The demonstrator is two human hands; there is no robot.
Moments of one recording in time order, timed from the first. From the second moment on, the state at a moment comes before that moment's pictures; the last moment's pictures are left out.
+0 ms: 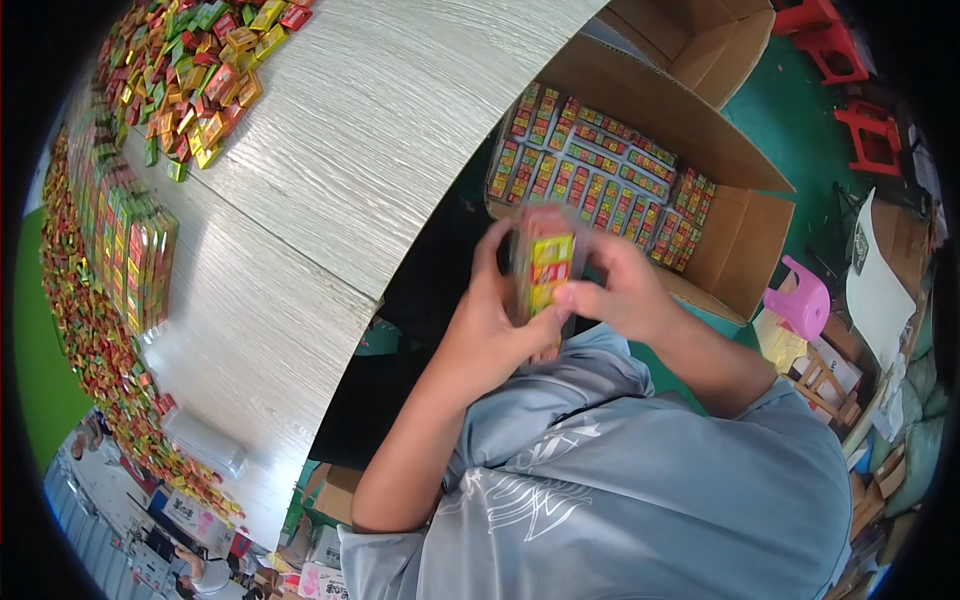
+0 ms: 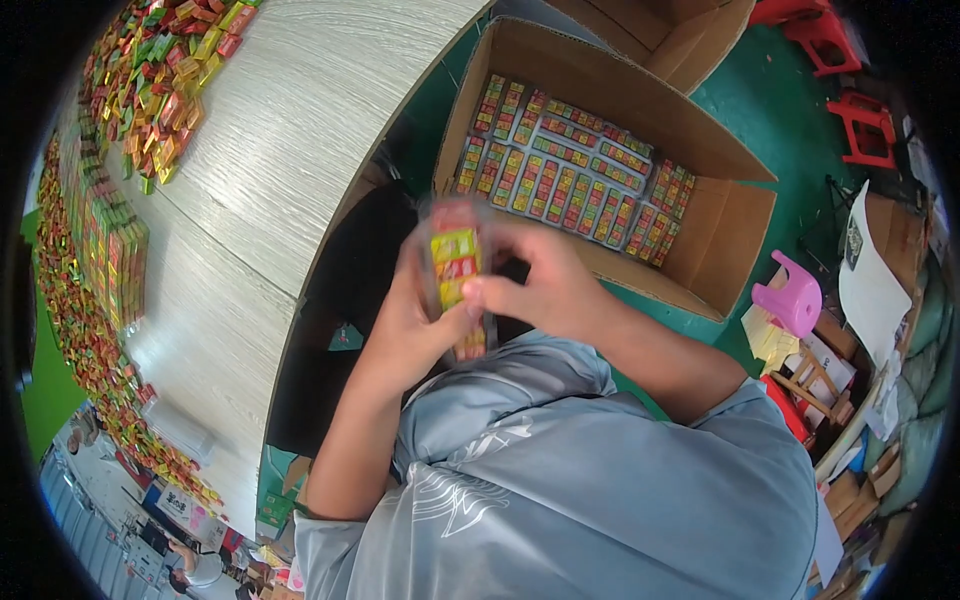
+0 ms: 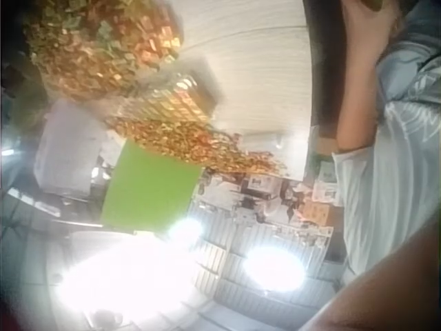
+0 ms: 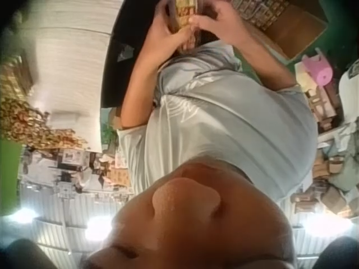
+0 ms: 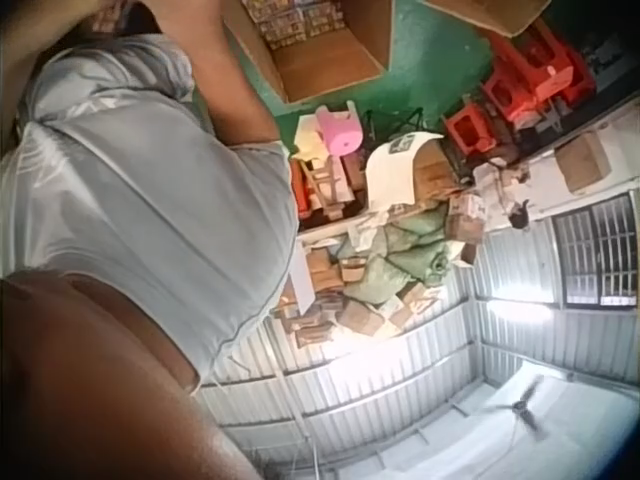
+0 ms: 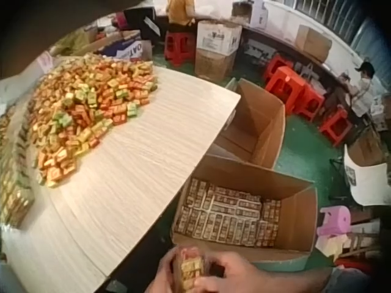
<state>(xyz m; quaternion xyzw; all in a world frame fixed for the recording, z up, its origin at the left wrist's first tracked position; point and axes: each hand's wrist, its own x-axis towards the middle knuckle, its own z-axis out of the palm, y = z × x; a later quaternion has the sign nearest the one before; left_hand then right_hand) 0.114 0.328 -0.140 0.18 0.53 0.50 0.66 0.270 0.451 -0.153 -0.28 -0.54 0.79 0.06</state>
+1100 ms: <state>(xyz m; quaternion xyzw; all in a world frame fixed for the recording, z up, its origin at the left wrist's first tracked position) 0.084 0.274 -0.163 0.23 0.88 0.25 0.33 0.224 0.536 -0.509 -0.54 -0.53 0.65 -0.08</state>
